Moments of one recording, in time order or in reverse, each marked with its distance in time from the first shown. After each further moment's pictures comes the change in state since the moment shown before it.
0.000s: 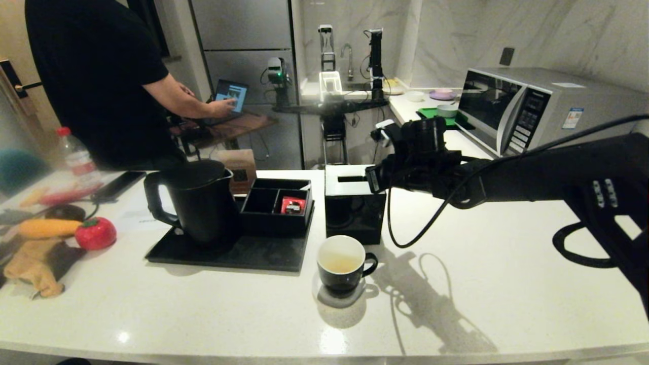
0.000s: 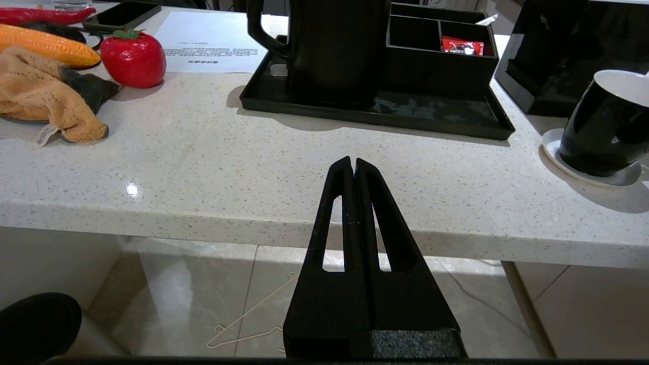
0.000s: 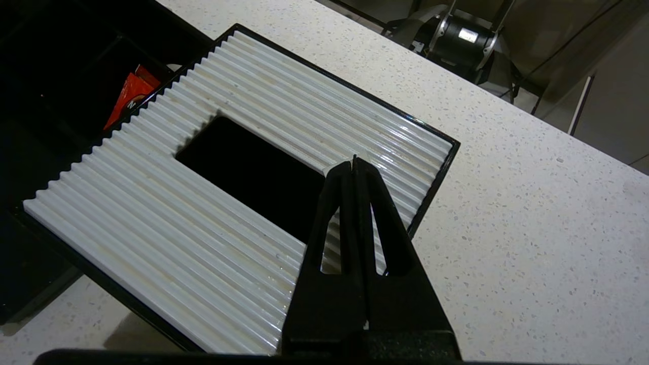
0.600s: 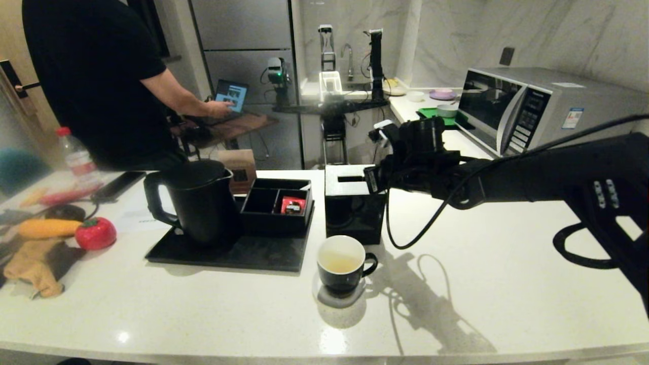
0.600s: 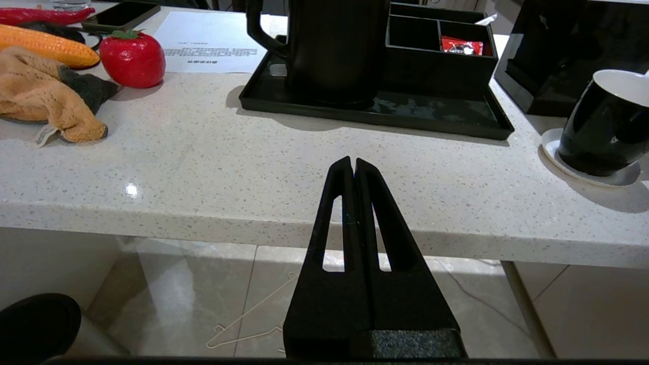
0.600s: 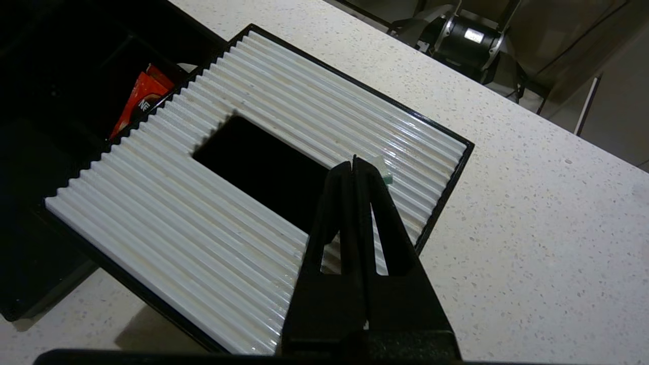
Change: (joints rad) left arm 0.000 0.000 0.000 0.000 0.000 0.000; right arm 0.011 -0.004 0.002 0.004 0.001 0.002
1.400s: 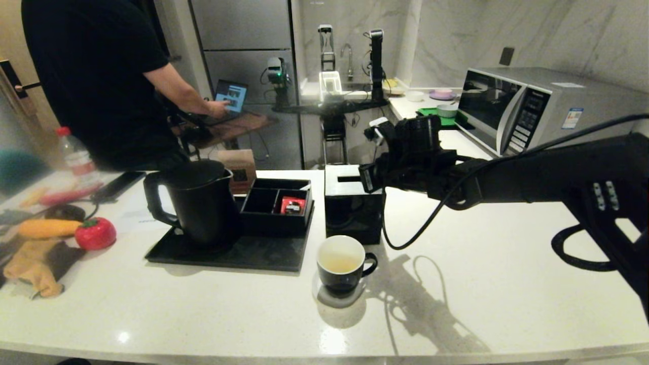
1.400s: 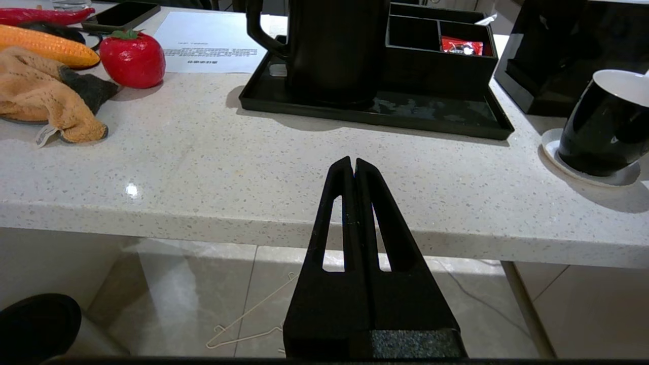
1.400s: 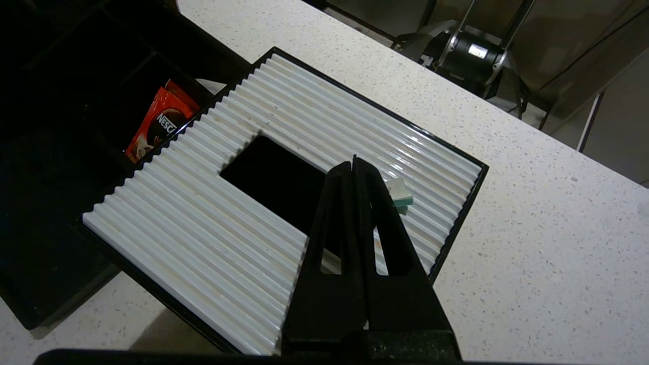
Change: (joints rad) left arm 0.000 0.000 0.000 0.000 0.000 0.000; right arm 0.009 0.001 -0.011 -0.016 0.000 -0.001
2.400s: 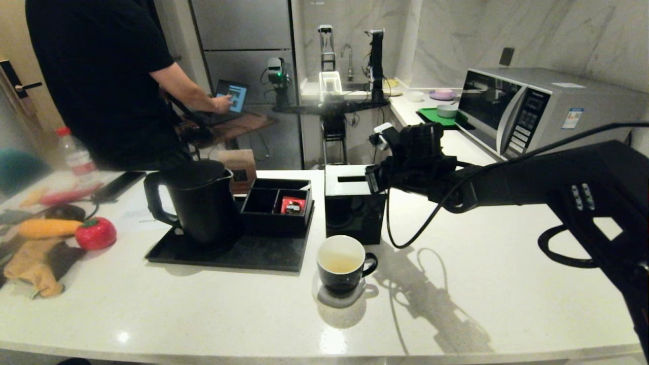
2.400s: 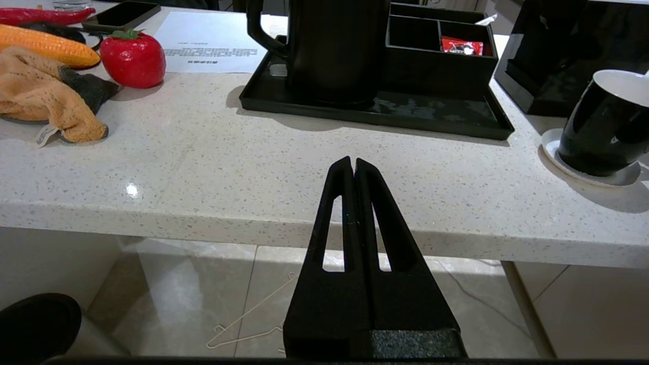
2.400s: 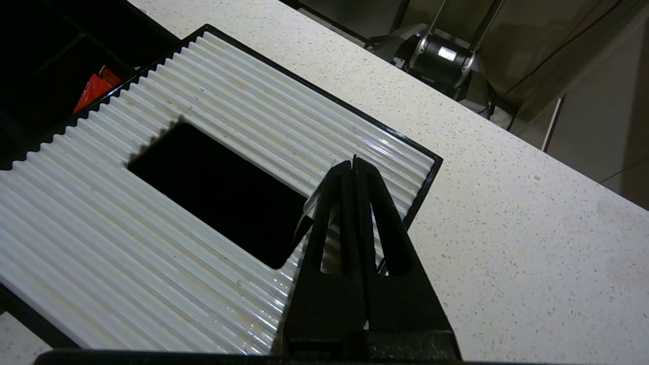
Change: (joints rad) left arm 0.000 0.000 0.000 0.000 0.000 0.000; right arm -0.035 0.053 -0.006 -0.053 -0.017 -0.057
